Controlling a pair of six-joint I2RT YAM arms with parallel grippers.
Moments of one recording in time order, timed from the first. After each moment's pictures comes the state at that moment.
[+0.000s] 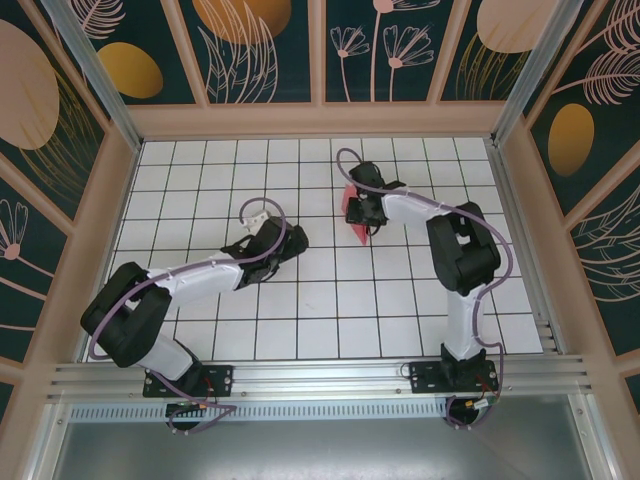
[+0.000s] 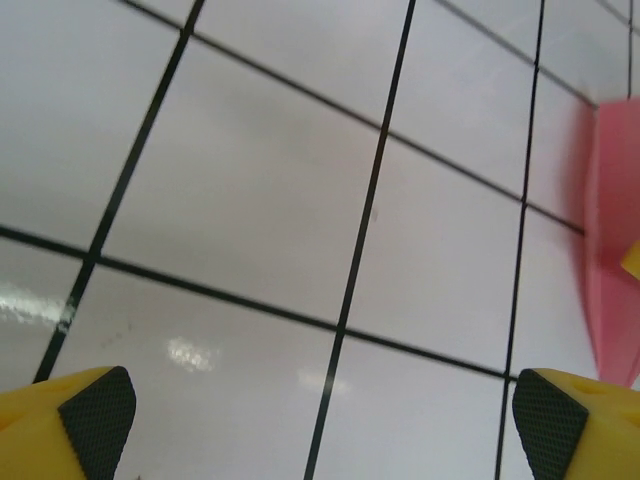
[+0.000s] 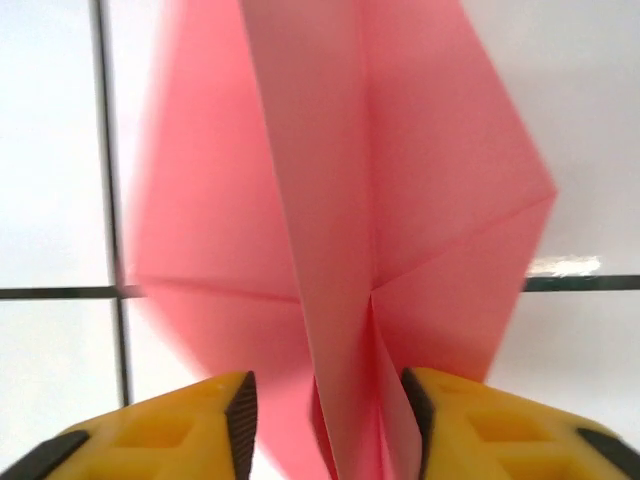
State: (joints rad) left arm -0.70 1.52 0.79 -0.11 -0.31 -1.02; right arm 0.48 1.97 1.37 -0.49 0.06 0.49
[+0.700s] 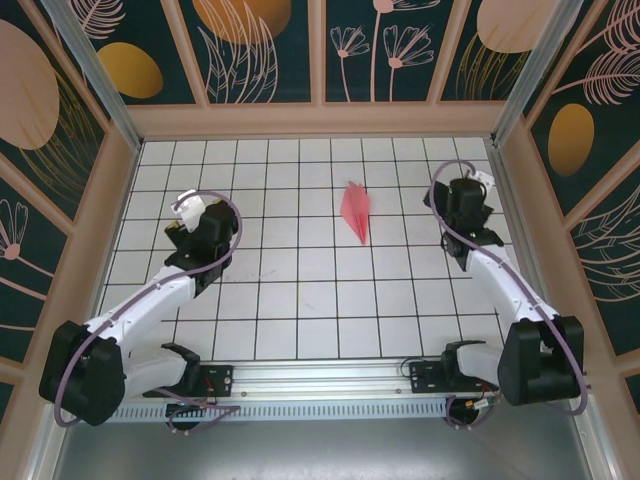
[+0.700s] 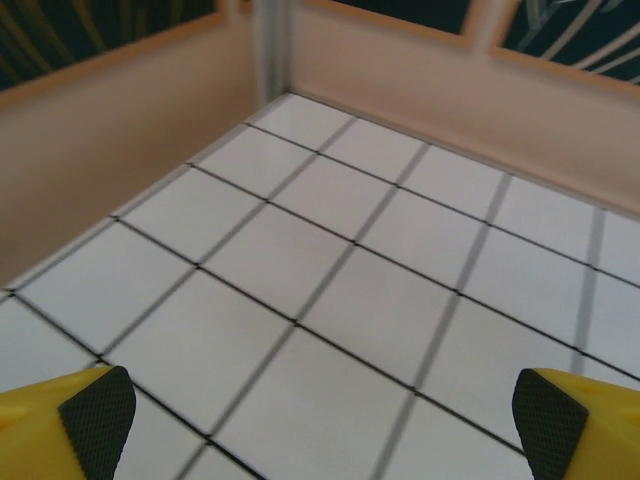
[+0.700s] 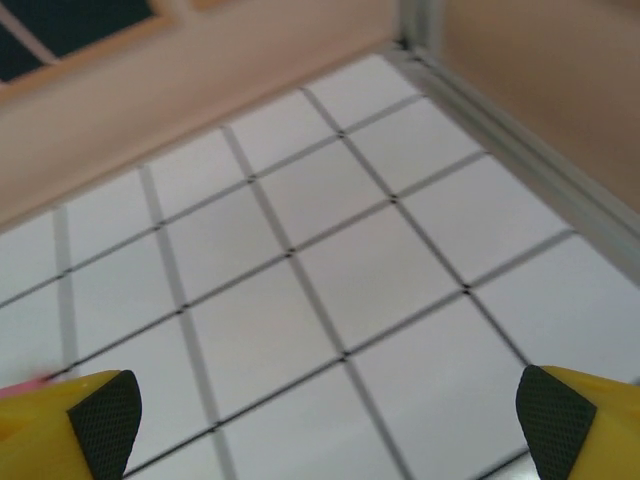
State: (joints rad) left arm -0.42 1.16 0.64 -0.05 -0.86 -0.56; right arm 0.10 1.20 0.73 -0.07 0.36 0.43
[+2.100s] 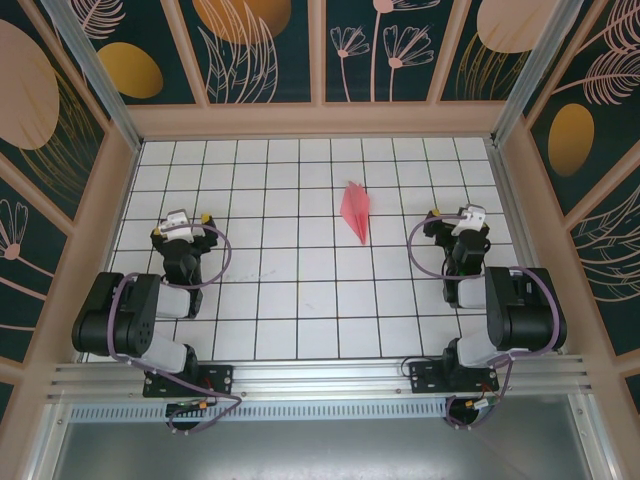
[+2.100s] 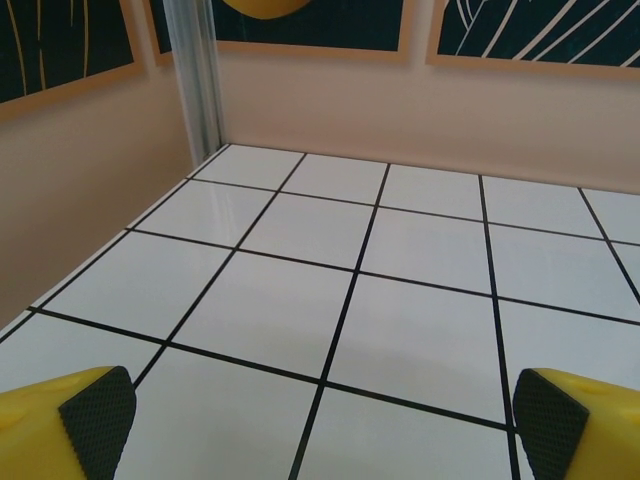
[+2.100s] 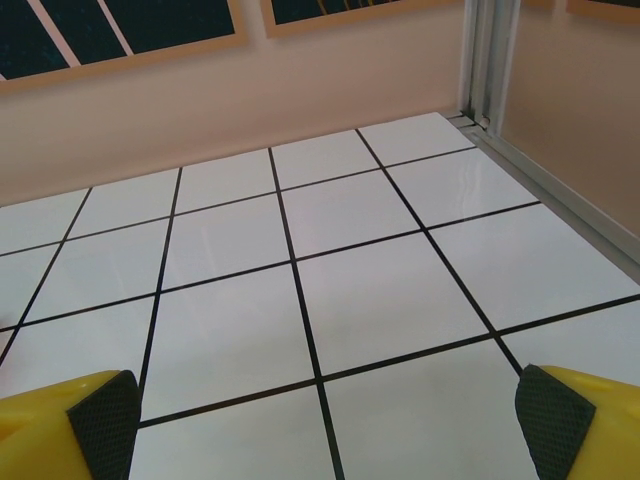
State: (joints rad) left arm -0.05 1.52 0.22 1.15 -0.30 -0.09; right arm -0.02 1.49 0.26 1.04 0.10 0.15
